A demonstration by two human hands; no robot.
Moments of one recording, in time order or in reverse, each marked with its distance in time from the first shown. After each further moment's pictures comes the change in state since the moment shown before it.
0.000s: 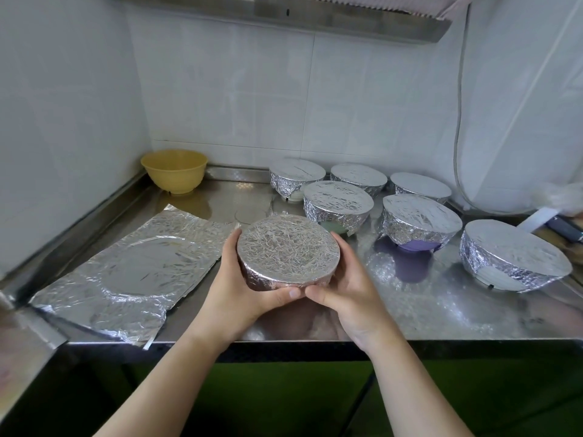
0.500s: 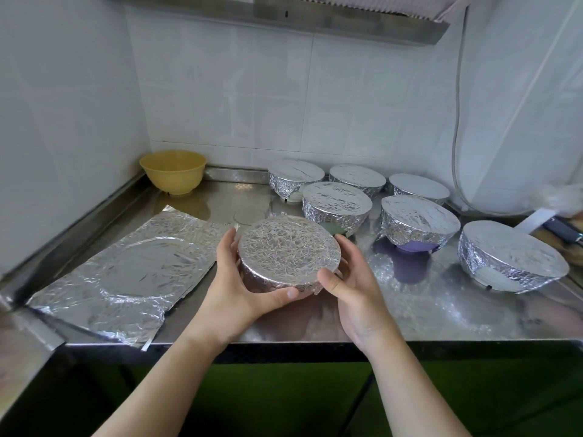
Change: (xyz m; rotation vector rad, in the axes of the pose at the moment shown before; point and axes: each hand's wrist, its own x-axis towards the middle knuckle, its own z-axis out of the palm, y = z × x) left_hand -0.004 0.011 0.003 -0.078 -0.015 -0.029; right_hand -0.001 -0.007 0.002 0.142 0.153 0.034
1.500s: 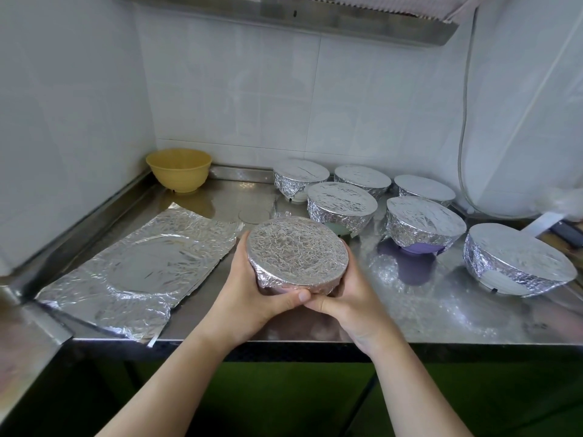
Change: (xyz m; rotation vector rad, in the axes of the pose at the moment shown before) left_hand -0.001 0.005 0.005 0.101 -0.071 0.124; right_hand -0.001 0.003 0.004 -0.296 -0.172 -0.037
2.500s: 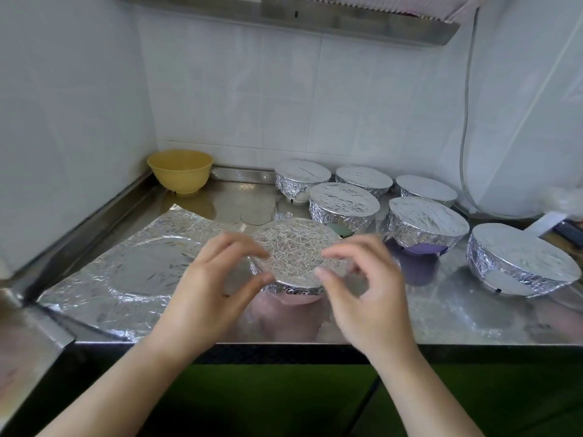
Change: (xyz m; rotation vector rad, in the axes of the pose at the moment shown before) left_hand -0.014 0.024 -0.050 0.551 0.077 0.355; right_hand -0.022 -0.060 0.014 -0.575 0.319 -0.448
